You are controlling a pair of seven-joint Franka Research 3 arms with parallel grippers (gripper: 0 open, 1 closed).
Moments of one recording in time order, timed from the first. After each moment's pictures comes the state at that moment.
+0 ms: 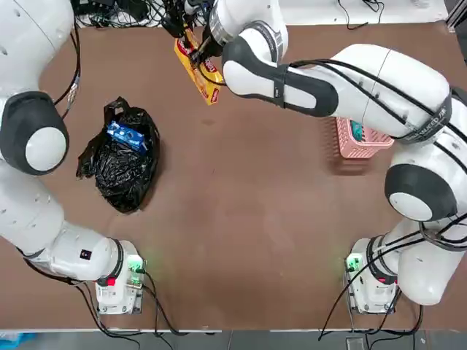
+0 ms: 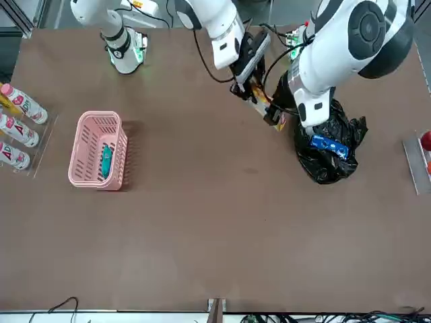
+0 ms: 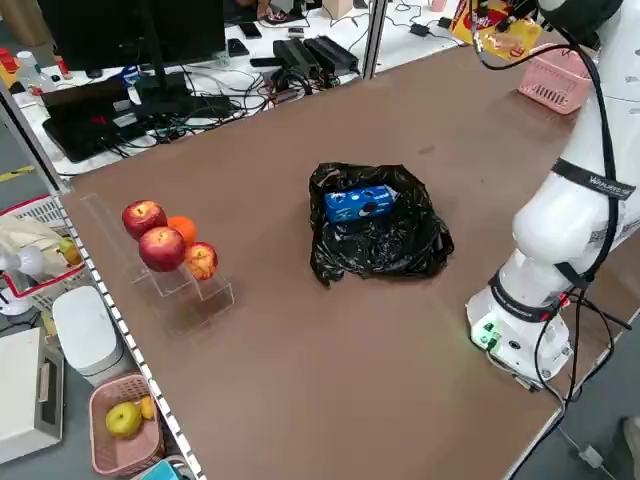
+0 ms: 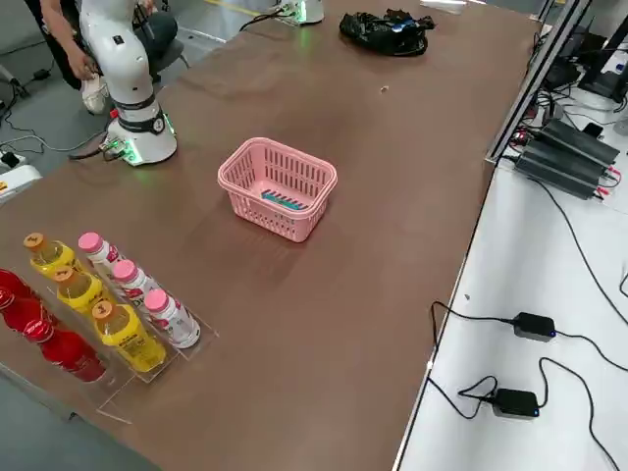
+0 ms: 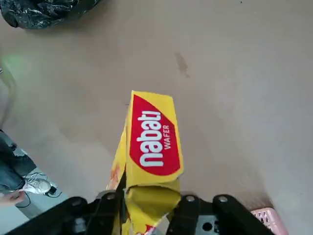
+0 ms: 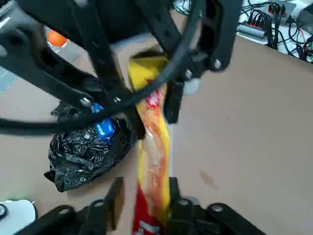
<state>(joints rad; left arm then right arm) -0.22 0.25 -0.30 -1.35 -0.27 1.49 -1.59 1.06 0.35 -0.14 -1.45 0.25 2.42 0.11</state>
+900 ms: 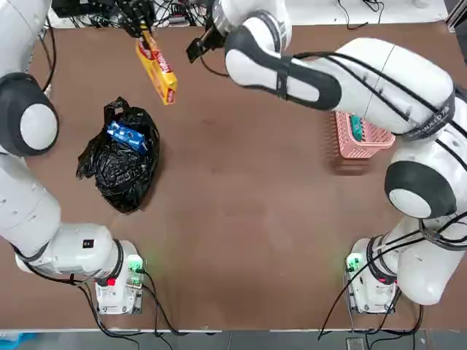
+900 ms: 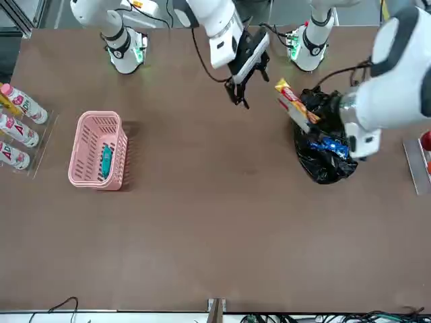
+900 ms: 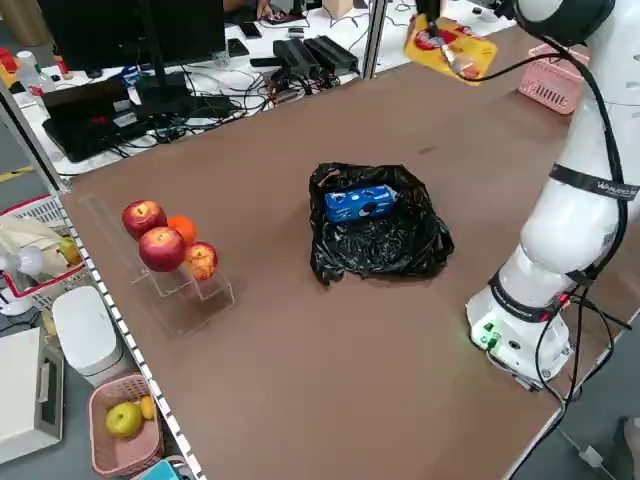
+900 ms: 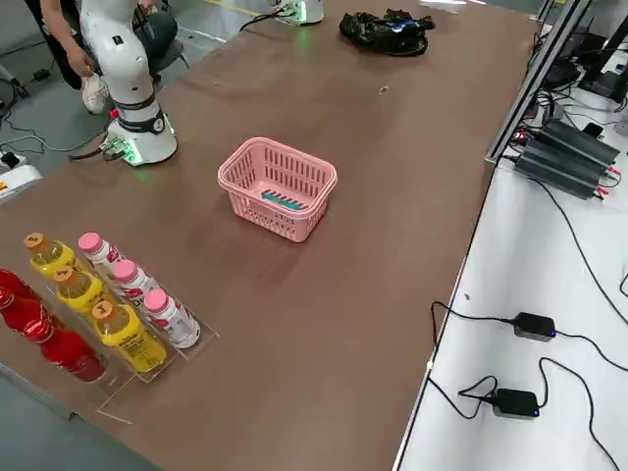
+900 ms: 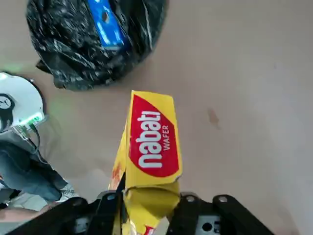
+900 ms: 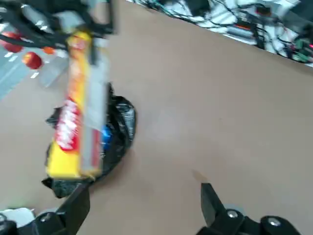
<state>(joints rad) 0.06 0.27 -0.29 -1.39 -0.21 1.35 -1.30 1.01 0.35 -0.15 -1.43 0.25 2.35 0.13</state>
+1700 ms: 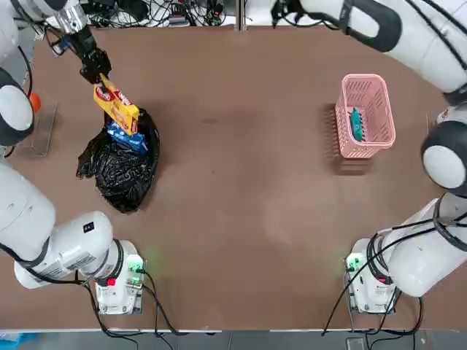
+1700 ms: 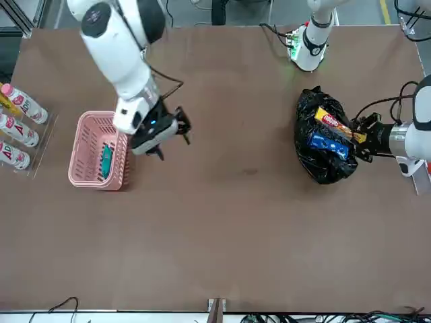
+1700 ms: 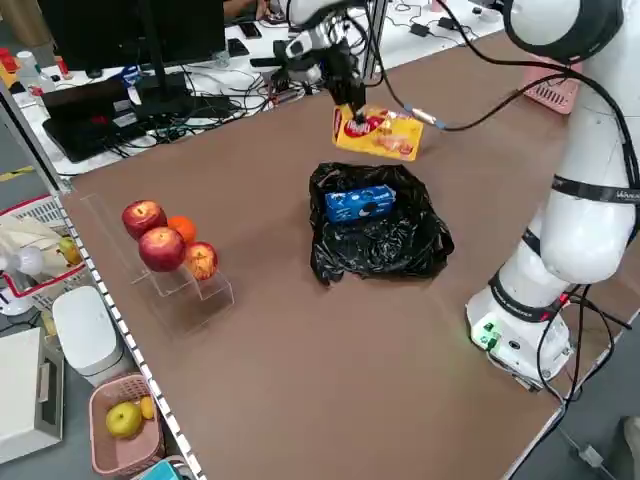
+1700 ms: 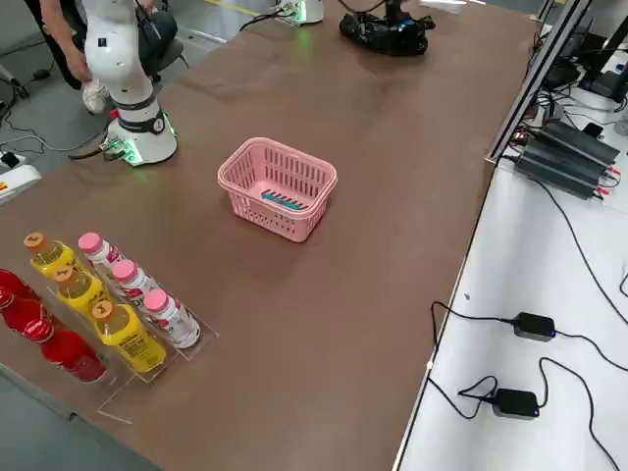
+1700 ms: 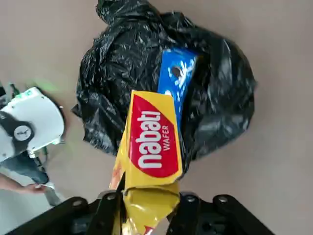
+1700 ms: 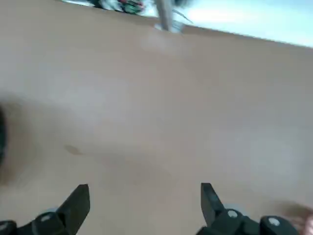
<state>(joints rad) 0.41 0.26 -0.29 -1.79 -0.10 1.59 -1.30 0.66 0.14 -0.20 -1.70 0.17 2.13 0.13</state>
